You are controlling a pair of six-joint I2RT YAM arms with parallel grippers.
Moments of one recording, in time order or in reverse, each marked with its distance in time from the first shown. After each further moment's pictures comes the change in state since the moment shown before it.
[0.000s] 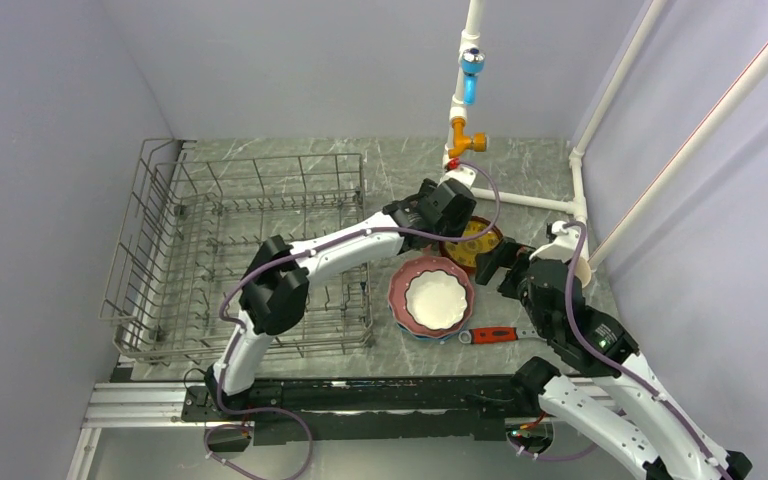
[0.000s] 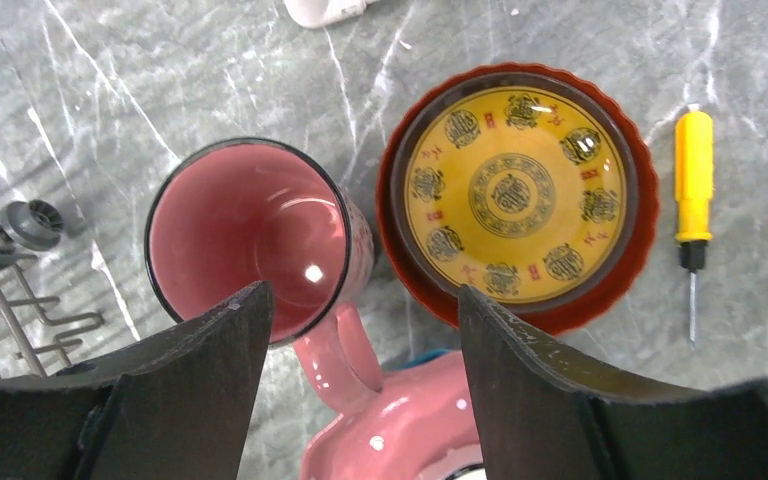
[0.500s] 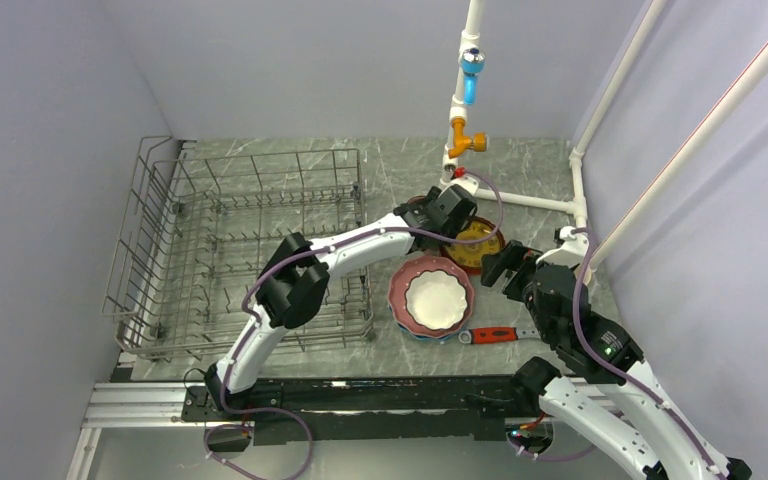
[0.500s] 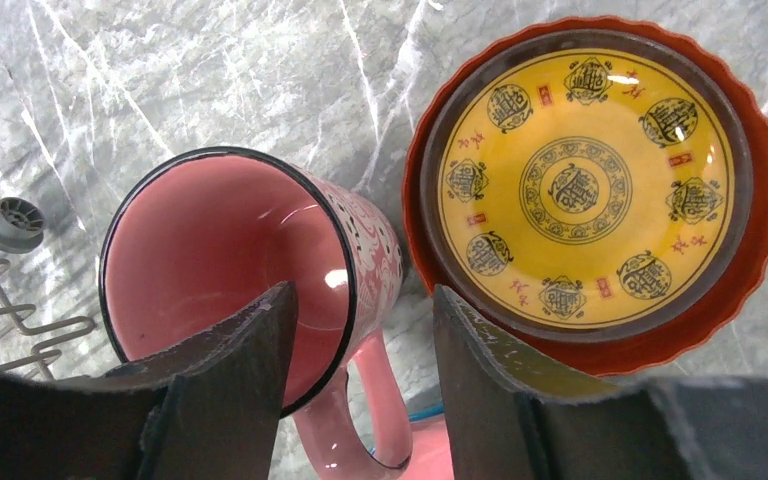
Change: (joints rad) left arm 0.013 0.147 0.092 -0.027 -0.032 0.093; right arm 0.000 -0.073 -0.027 -0.011 0.043 -0.004
